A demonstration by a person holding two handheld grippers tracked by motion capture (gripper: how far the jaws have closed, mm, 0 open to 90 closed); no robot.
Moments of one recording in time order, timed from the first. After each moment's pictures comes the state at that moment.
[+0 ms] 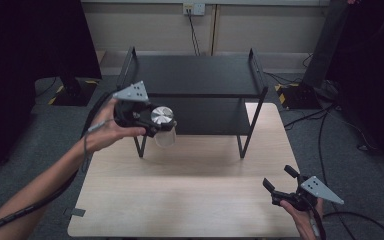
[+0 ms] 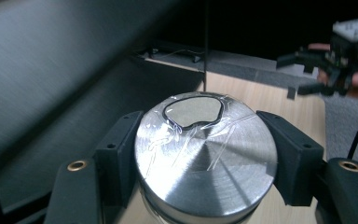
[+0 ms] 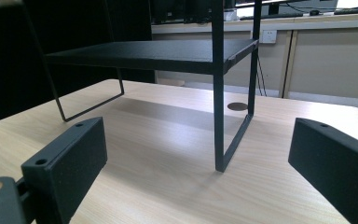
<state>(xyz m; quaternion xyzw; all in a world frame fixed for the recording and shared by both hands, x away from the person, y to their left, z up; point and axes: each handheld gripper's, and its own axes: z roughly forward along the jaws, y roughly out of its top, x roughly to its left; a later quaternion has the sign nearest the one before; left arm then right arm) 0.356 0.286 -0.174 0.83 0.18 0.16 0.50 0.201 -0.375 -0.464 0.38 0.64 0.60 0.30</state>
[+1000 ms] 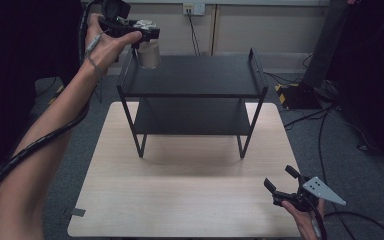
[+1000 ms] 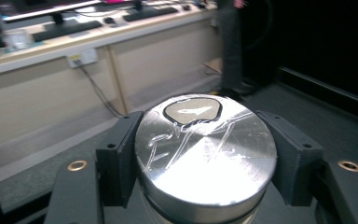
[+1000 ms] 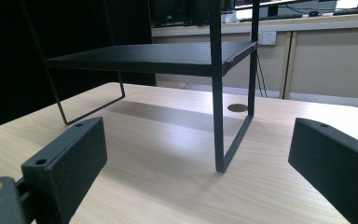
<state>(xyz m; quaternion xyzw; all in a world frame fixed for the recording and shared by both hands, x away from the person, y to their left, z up) 0.427 0.271 -0.084 0.72 0.38 0.29 0.50 0.200 -0.378 -0.465 0.38 0.63 0.60 0.30</state>
